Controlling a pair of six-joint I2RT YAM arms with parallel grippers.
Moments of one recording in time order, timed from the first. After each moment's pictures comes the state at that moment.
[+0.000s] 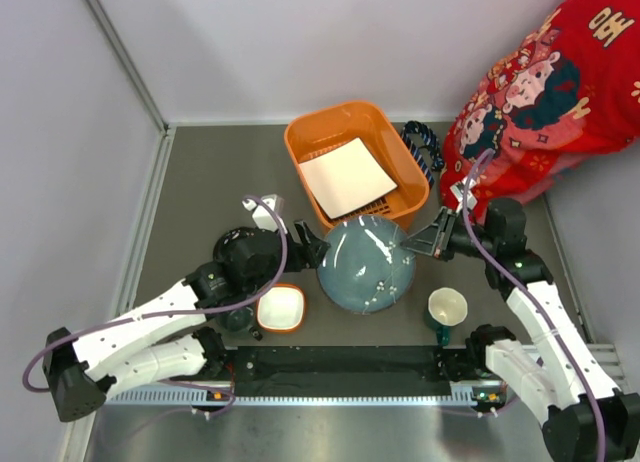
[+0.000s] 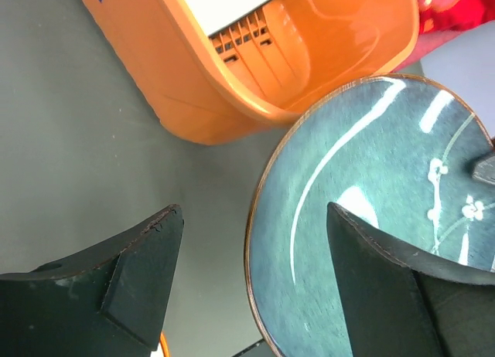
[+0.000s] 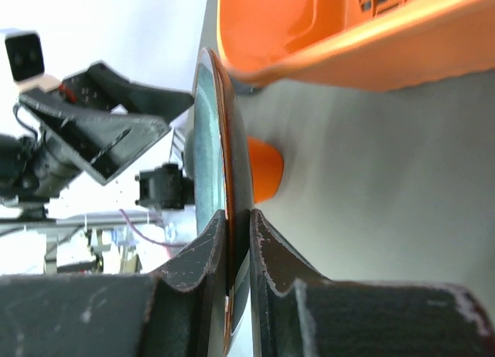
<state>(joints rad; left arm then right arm) -0.94 0.90 0.71 -0.23 -0.32 -0.81 0.17 0.79 0.65 -0.32 -0.82 0.74</state>
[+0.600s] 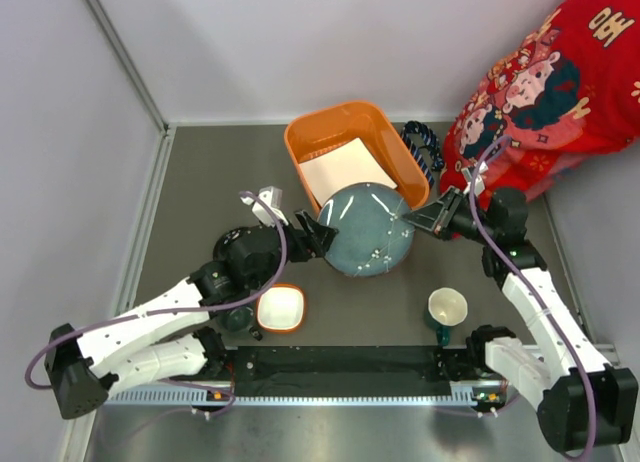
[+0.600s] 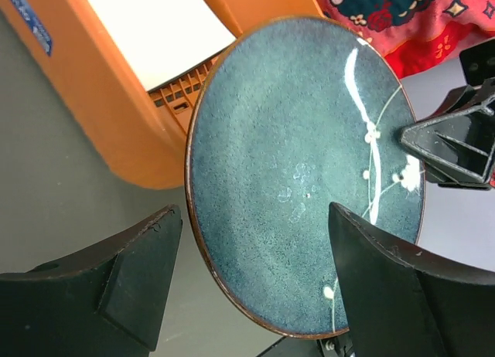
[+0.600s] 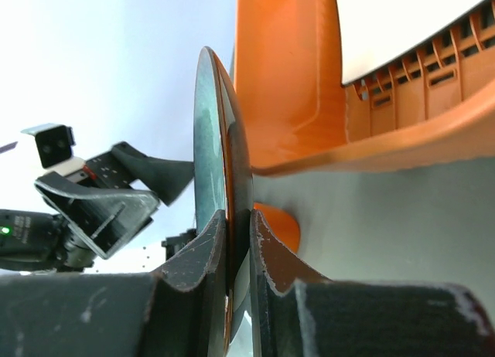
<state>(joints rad) -0.94 0.91 0.71 -0.05 -0.33 -0.84 0.12 0.90 0.64 -0.03 -0.76 0.92</state>
